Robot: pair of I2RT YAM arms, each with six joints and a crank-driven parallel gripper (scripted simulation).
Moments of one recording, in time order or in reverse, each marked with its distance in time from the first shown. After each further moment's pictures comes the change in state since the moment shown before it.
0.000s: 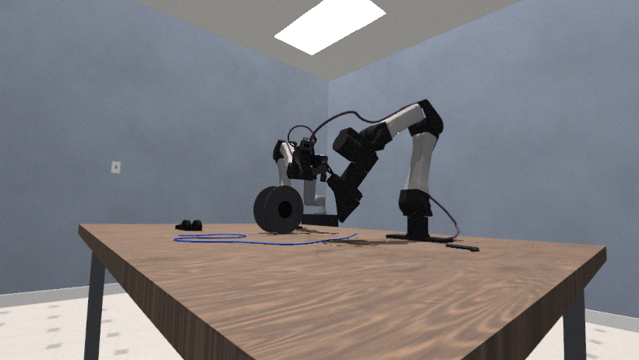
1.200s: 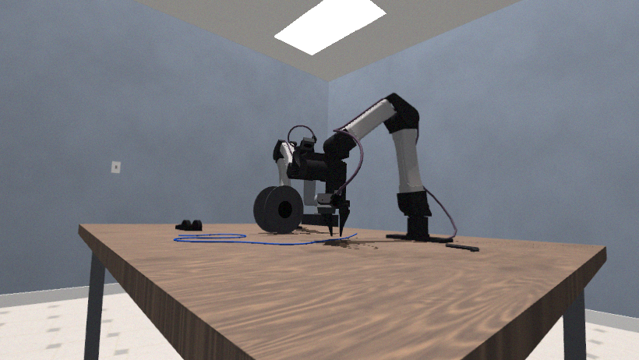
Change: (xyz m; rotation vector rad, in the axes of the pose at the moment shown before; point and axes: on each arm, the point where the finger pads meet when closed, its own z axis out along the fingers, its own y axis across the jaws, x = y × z) left arm 0.015 0.004 0.045 -0.588 0.285 -1.198; right arm 0.000 0.000 0.000 -0.001 0.000 0.000
